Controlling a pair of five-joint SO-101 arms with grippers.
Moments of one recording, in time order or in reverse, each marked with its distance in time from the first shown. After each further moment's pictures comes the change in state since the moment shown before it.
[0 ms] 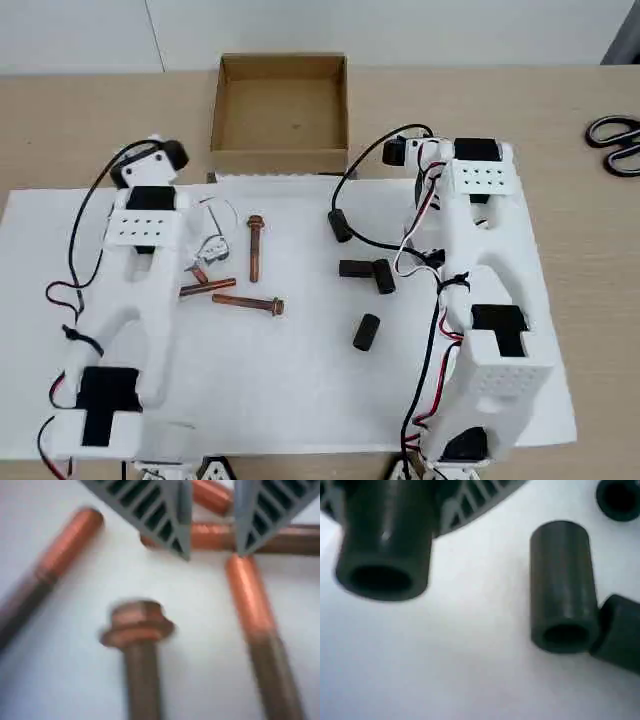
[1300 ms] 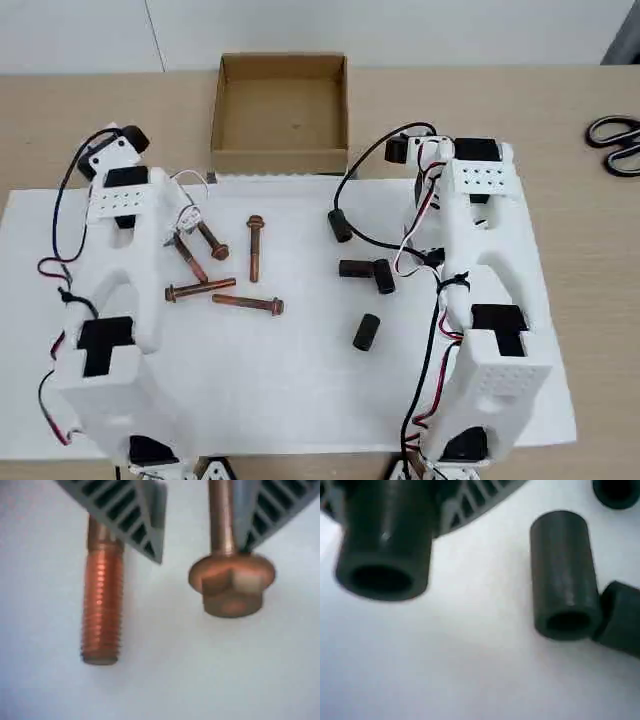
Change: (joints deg) left arm -7.0 17.8 -14.5 -6.6 1.8; right arm 0.0 0.0 0.0 -0.6 -2.0
